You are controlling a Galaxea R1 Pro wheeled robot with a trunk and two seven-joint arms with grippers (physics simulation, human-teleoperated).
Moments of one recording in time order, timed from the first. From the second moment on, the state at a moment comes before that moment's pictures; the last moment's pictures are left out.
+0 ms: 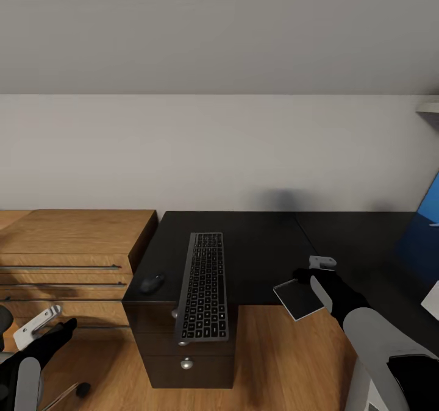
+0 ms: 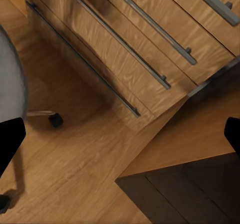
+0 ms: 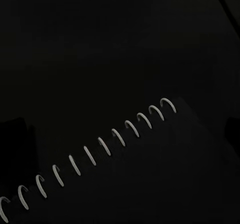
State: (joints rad) left arm -0.19 -0.10 0.63 -1.62 0.27 0.73 0.20; right arm -0.87 -0.13 0.12 -0.45 -0.23 0.38 -0.17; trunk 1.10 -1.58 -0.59
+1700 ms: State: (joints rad) left arm -0.19 -0.10 0.63 -1.62 0.27 0.73 0.20; right arm -0.87 -0.13 0.12 -0.43 -0.23 0.38 -0.16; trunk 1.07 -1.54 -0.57
